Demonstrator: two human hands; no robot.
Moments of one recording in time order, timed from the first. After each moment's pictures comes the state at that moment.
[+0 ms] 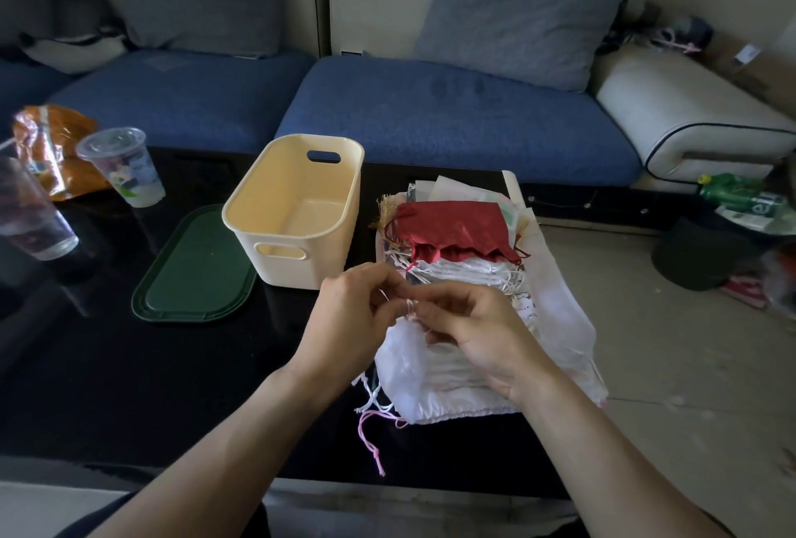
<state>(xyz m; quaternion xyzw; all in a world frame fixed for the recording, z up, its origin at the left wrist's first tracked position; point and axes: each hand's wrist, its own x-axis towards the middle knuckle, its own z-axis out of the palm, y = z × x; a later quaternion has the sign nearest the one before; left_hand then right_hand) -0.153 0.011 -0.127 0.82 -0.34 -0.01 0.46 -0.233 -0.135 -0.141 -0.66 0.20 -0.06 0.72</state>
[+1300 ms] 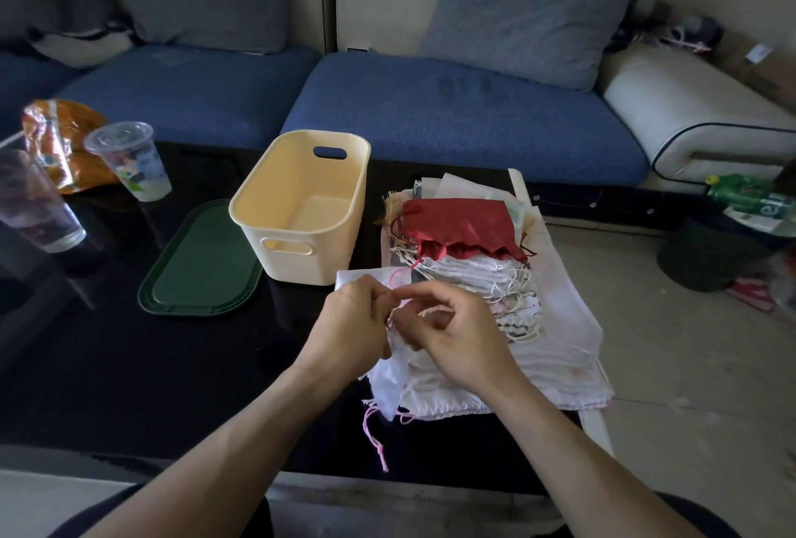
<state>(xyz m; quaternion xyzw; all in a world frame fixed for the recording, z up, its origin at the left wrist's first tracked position) -0.150 0.012 -0.138 0.87 -0.20 -0.17 0.41 -0.229 -0.115 -0.153 -0.77 0.13 -0.12 0.61</state>
